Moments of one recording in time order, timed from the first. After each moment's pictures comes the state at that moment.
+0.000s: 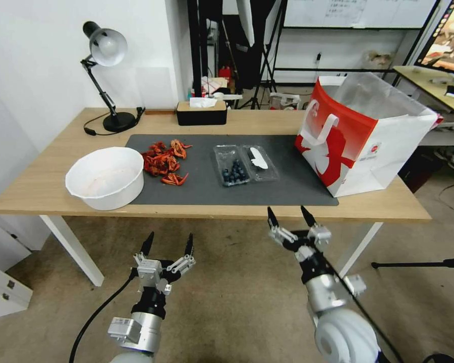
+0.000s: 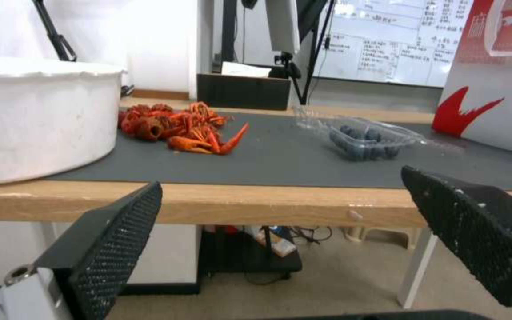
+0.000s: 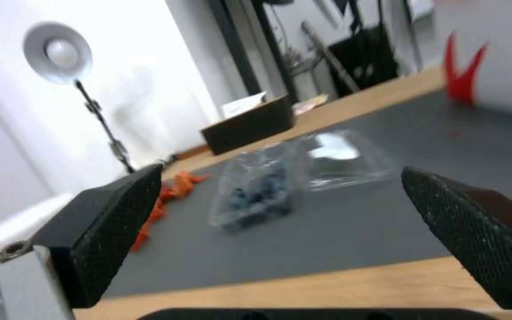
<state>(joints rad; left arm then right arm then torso) 1.77 -1.48 -0.42 -2.12 -0.15 -0.25 0.03 -1.45 1.26 0.30 2.10 0.63 0.07 0.06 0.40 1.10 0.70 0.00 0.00</state>
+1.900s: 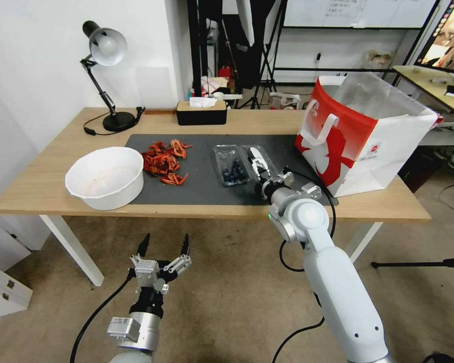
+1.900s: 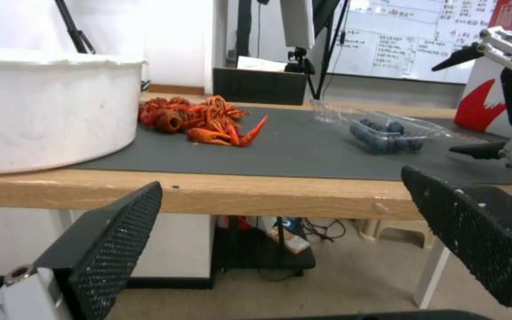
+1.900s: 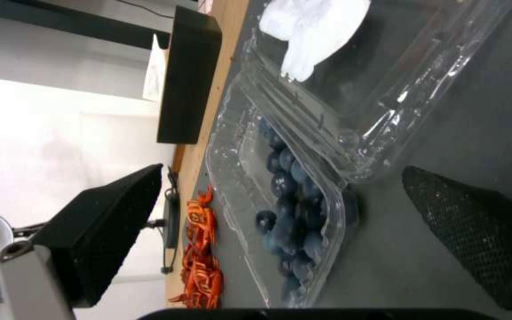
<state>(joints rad) 1.77 -1.49 -0.43 -2.10 -0.15 -0.25 0.01 -0.85 1.42 0.25 1.78 1.58 -0.15 0.68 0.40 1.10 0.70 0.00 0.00</state>
